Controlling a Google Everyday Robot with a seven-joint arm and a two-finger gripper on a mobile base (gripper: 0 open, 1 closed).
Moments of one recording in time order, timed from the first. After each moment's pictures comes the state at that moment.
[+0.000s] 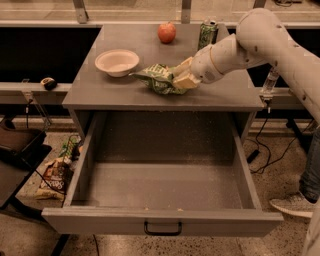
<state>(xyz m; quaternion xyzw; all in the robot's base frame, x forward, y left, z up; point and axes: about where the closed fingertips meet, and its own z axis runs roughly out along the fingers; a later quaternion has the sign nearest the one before) 0.698 -0.062 0.855 -0.61 0.67 0.14 0.39</state>
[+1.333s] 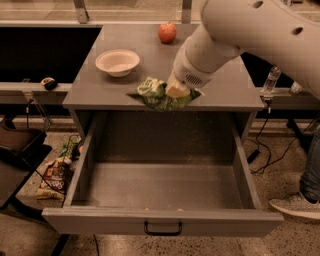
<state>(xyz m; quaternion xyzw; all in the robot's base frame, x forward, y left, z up) 0.593 -0.035 0.906 -0.62 0.72 -0.01 0.30</state>
